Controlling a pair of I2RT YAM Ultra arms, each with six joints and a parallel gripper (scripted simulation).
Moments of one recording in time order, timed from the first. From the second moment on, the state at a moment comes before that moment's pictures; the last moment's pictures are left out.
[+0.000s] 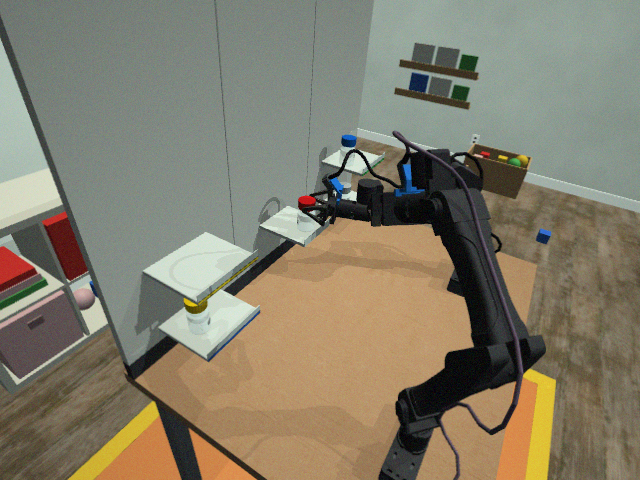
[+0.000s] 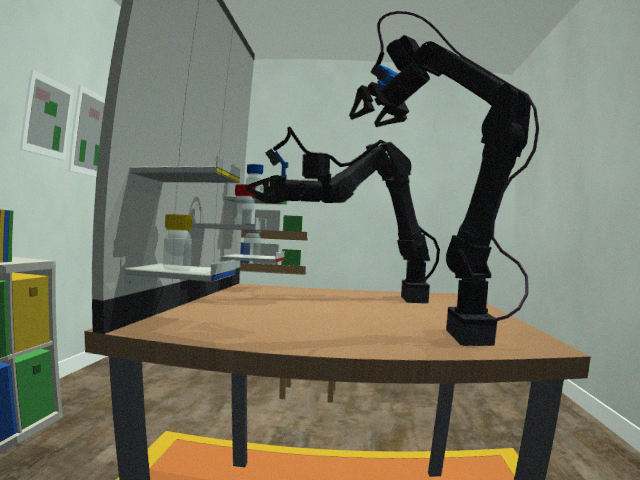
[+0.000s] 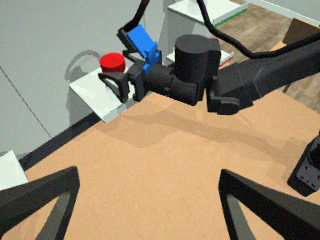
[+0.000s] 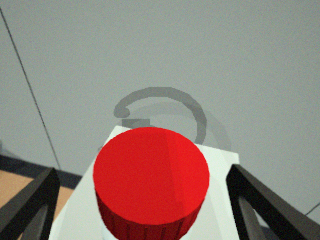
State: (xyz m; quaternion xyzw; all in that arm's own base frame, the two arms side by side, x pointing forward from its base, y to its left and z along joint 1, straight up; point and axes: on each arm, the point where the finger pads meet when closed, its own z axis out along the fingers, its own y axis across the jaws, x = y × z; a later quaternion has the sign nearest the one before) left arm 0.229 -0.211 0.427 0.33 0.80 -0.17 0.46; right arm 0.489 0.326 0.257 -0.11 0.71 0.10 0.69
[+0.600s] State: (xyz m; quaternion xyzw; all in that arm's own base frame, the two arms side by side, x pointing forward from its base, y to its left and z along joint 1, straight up) left arm 0.229 -0.211 0.427 0.33 0.80 -0.17 0.46; right arm 0.493 0.326 0.256 -0.11 0.71 0.10 0.69
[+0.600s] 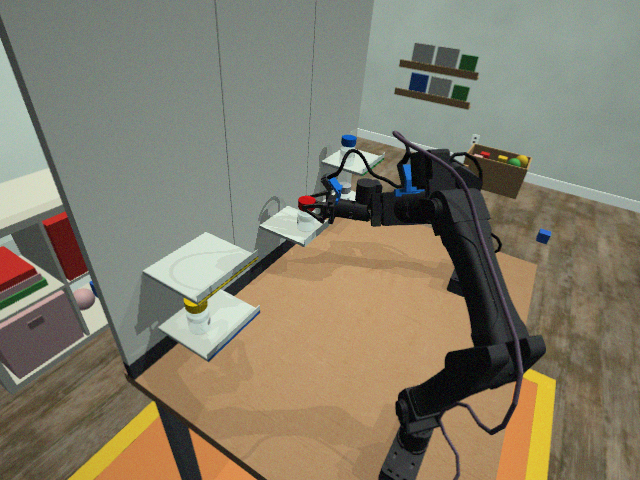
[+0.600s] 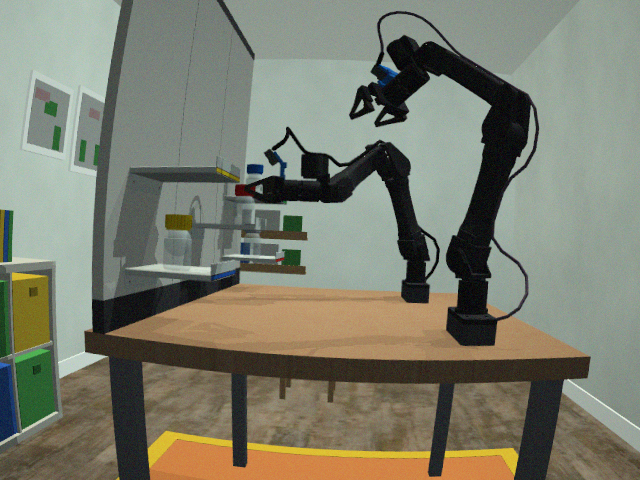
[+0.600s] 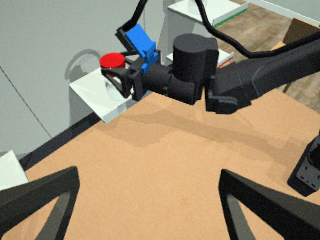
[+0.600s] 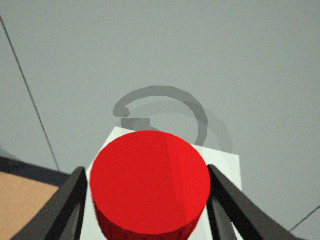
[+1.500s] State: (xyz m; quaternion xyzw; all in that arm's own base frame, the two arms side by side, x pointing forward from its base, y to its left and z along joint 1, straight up) left arm 0.229 -0.211 0.427 0.33 0.80 -0.17 0.46; right arm 0.493 0.326 0.264 -0.12 0.72 0.09 0.68
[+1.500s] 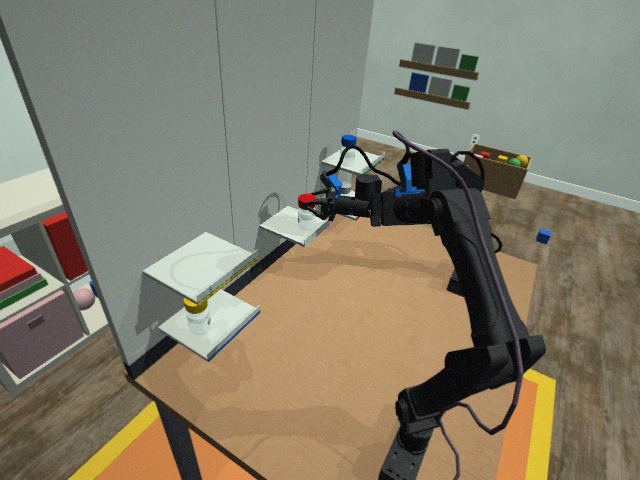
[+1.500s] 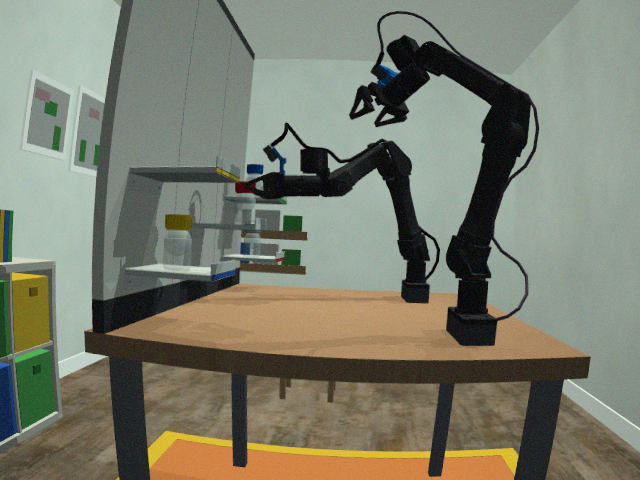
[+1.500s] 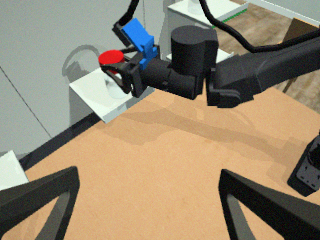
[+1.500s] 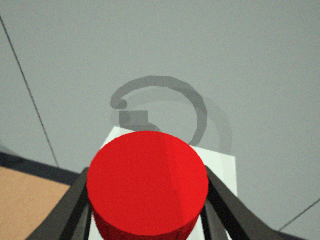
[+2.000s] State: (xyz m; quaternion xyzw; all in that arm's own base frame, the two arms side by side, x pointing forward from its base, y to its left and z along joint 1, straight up) left arm 0.229 -0.211 0.427 0.33 0.80 -0.17 0.46; right arm 0.492 0.329 0.354 -0.11 0.70 0.12 0.70
